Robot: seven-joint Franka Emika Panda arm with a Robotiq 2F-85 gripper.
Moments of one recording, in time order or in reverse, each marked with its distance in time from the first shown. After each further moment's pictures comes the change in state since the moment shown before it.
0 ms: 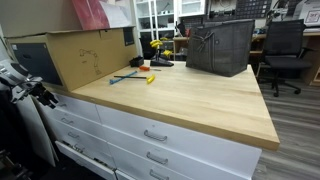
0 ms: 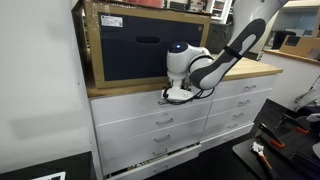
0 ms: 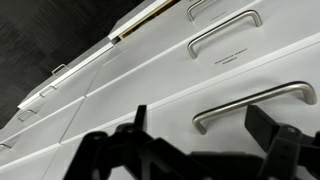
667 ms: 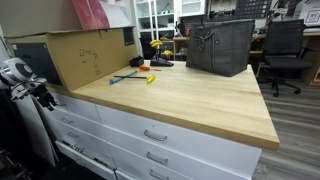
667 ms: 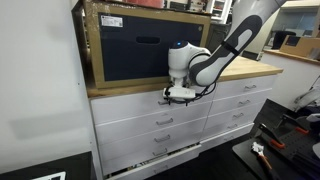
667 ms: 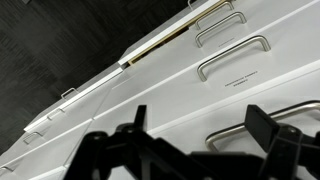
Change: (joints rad) arm -0.129 -0.004 0.115 0.001 0.124 -0.031 -0.149
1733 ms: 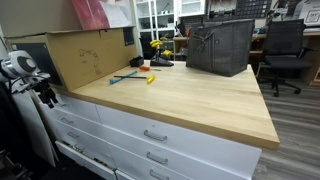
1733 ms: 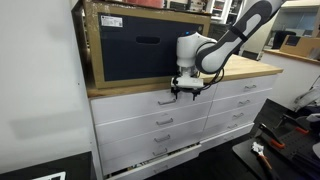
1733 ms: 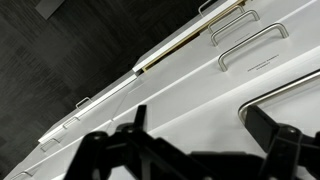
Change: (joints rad) arm -0.170 -0.110 0.110 -0.084 0.042 -0.050 -0.083
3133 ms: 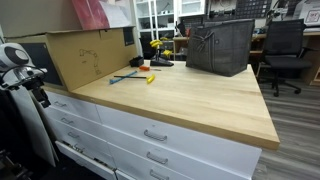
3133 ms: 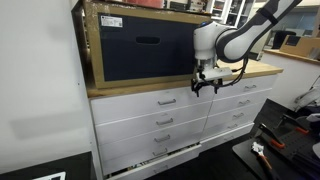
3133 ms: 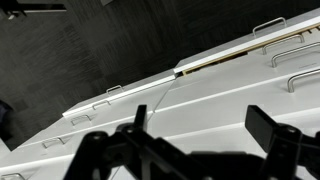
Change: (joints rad) arm -0.137 -0.234 0.084 -0.237 -0.017 -0.137 -0.256
